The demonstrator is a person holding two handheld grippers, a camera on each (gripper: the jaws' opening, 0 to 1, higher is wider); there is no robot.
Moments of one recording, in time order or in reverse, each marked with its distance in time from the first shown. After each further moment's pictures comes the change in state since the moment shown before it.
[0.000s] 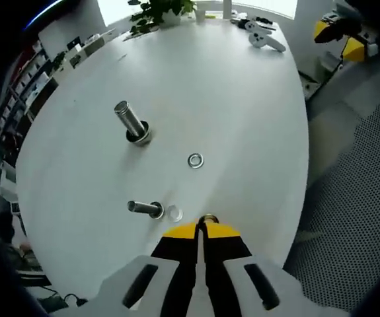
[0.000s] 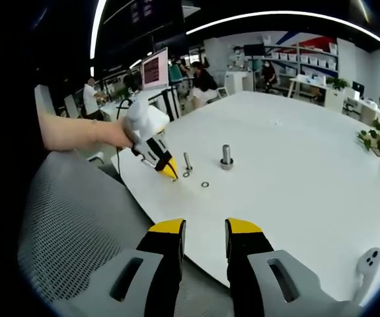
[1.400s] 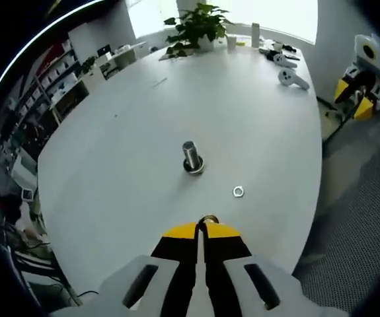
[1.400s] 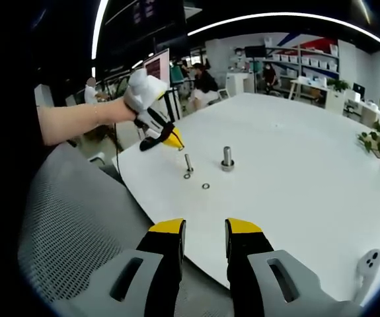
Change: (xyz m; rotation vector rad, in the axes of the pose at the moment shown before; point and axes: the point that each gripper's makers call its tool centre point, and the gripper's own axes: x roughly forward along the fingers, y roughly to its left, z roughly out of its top) left arm -0.051 0.054 0.033 -0.090 -0.129 0.121; right arm 0.000 0.002 0.002 -0.009 -0.011 0.008
